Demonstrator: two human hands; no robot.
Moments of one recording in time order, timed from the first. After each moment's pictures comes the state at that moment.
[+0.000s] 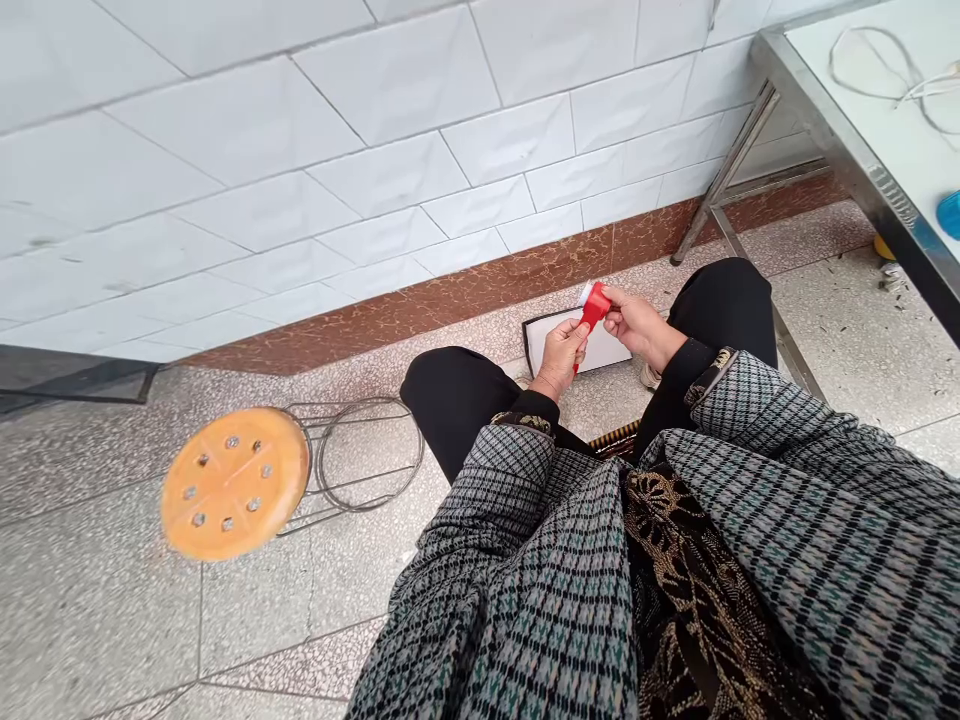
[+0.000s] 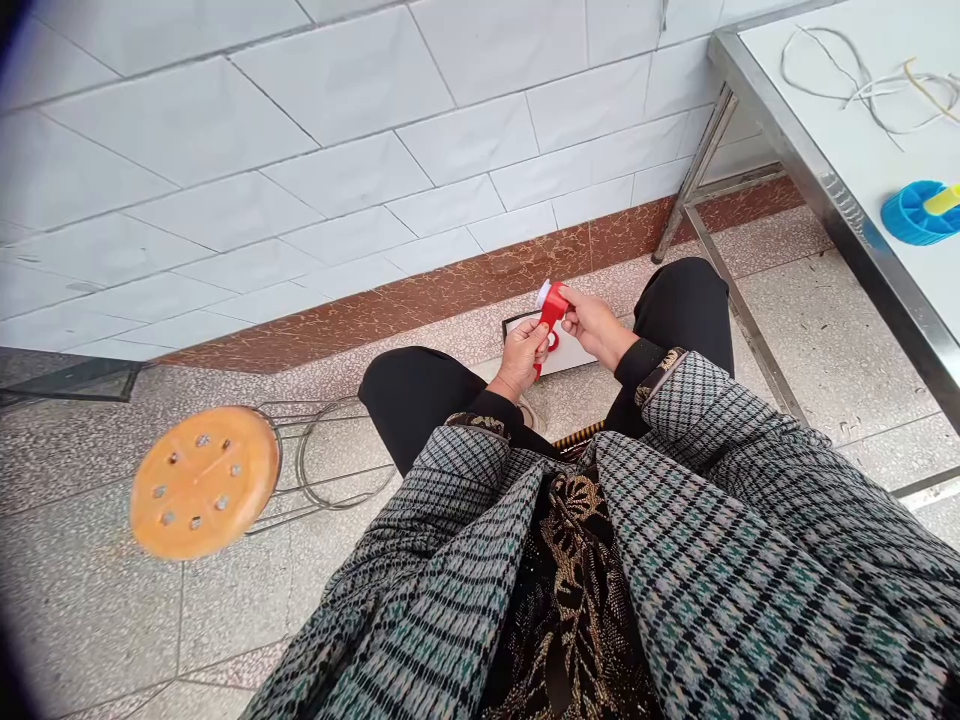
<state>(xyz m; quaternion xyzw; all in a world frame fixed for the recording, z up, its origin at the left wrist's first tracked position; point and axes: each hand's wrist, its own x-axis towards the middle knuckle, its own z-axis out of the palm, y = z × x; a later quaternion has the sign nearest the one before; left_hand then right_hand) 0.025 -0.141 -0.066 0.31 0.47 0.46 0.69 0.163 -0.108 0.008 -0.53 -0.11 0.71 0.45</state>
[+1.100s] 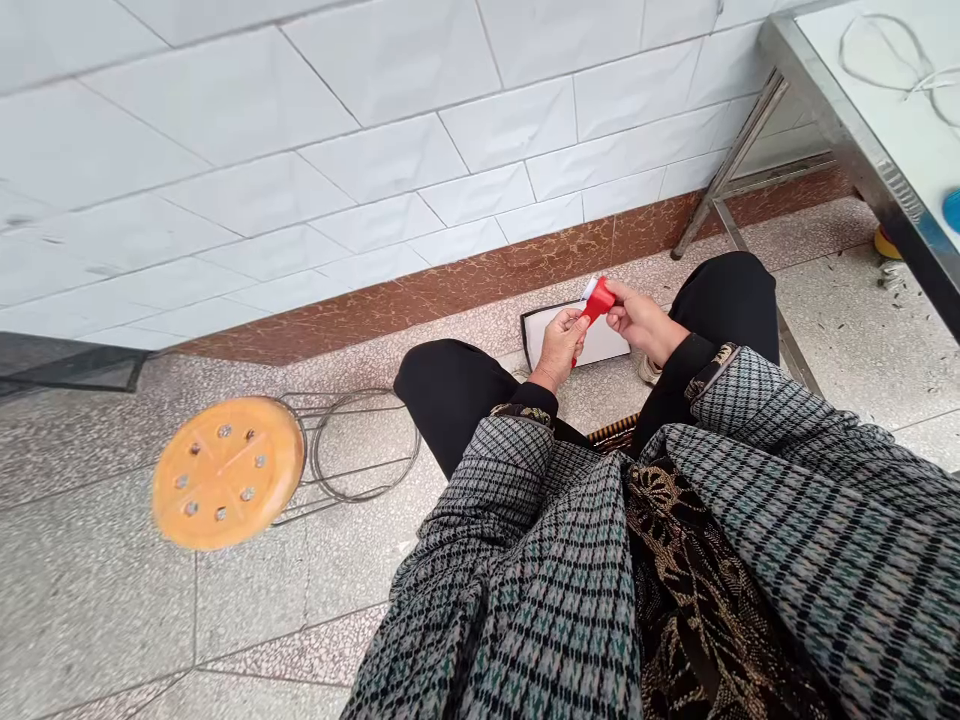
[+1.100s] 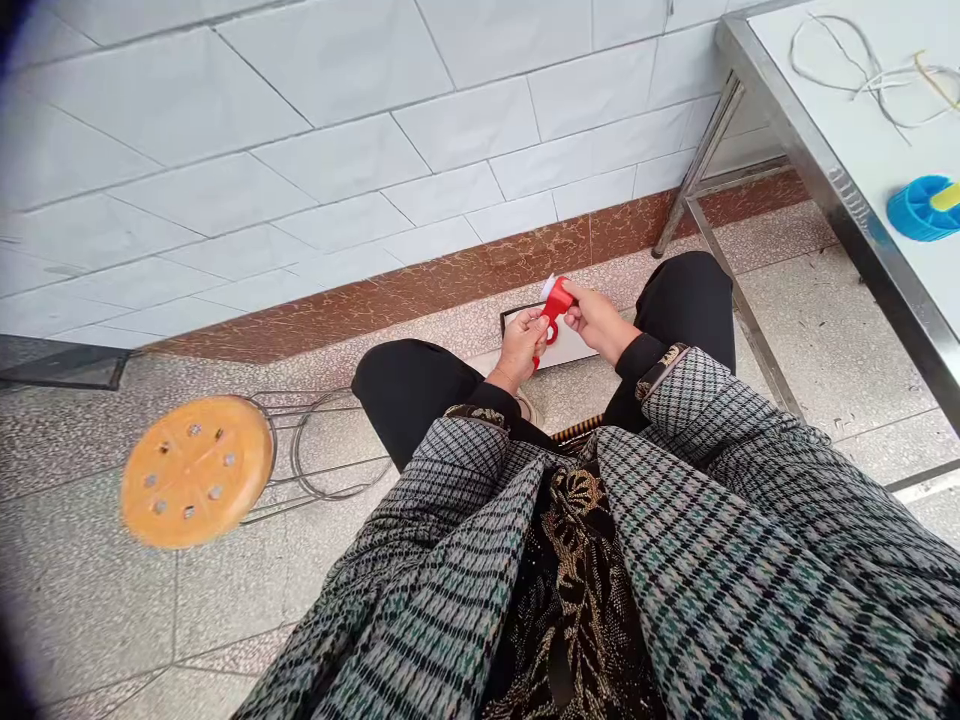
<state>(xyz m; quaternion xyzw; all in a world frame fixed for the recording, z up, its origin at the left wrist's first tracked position) 0.025 -0.137 -0.072 0.32 0.47 0.45 0.68 0.165 -0.108 0.001 -0.53 -0.08 0.71 0.46</state>
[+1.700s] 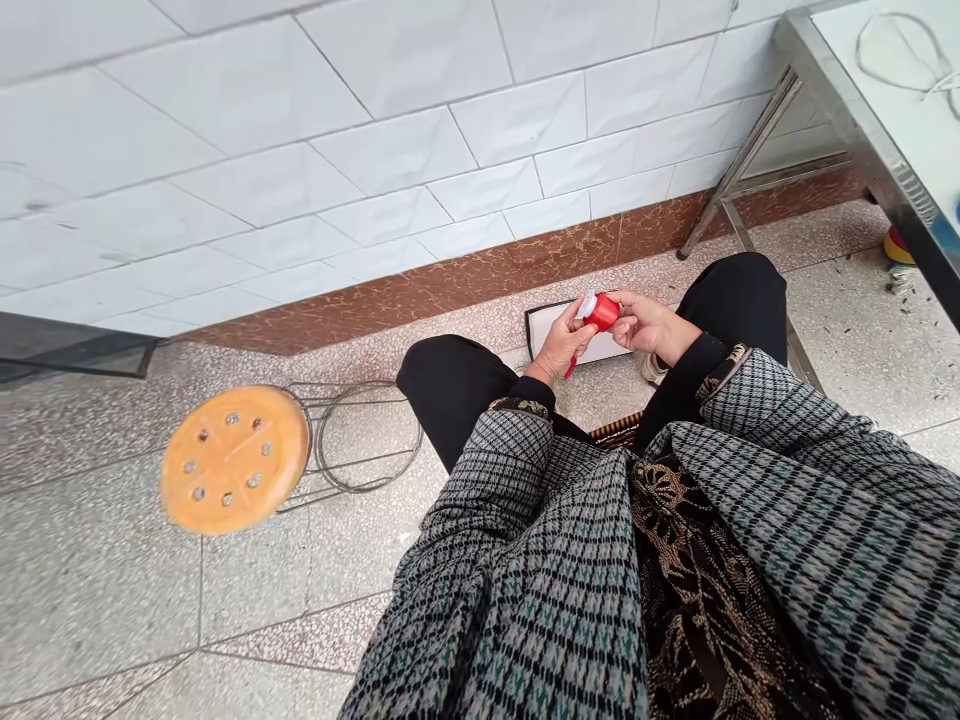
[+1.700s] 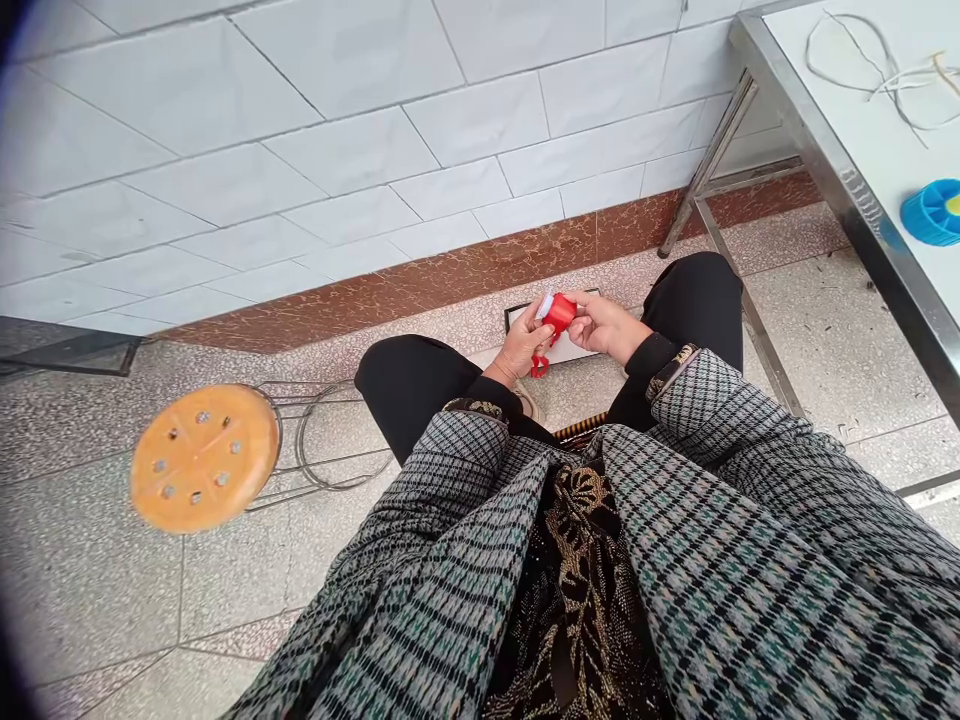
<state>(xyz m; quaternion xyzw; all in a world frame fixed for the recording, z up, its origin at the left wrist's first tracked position) 0.011 -0.135 -0.078 0.36 0.40 0.42 0.73 0.177 -0.105 0.016 -0.52 0.02 0.81 0.28</state>
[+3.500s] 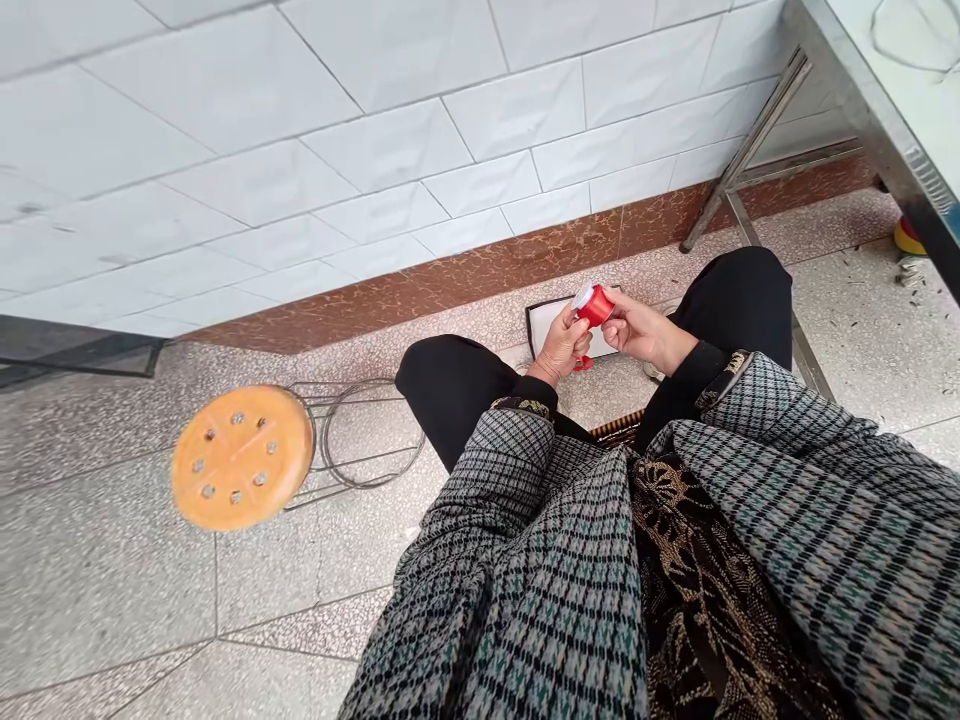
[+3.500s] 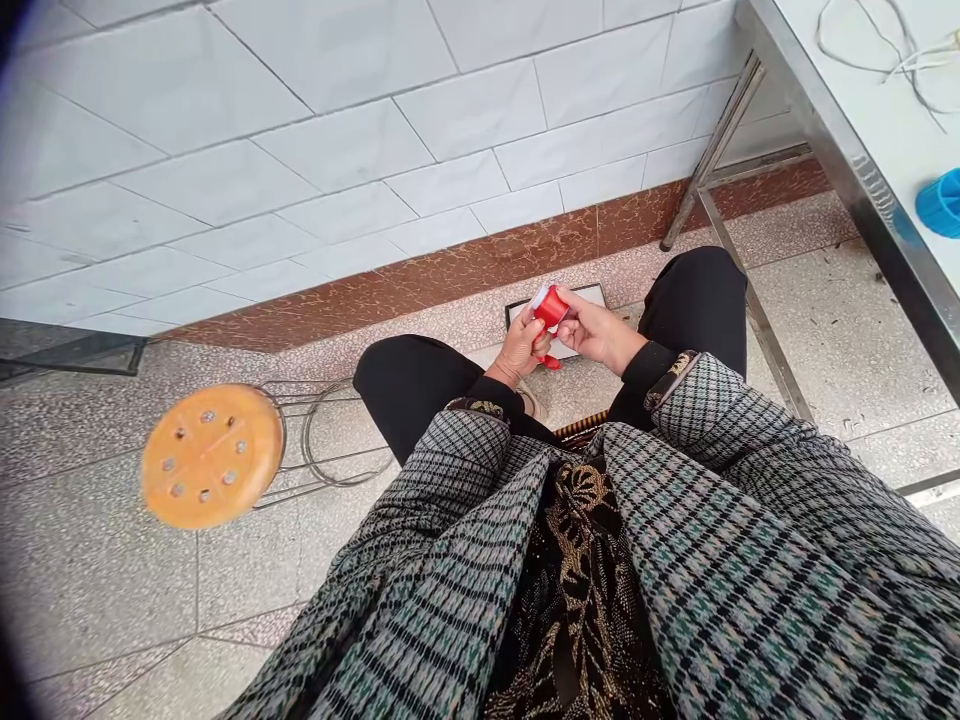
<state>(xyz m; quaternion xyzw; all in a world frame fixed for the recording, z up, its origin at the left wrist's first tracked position) 0.013 -0.140 -0.079 0.32 0.37 0.44 0.75 0.164 -0.129 0.016 -0.45 -0.07 0.82 0.35</state>
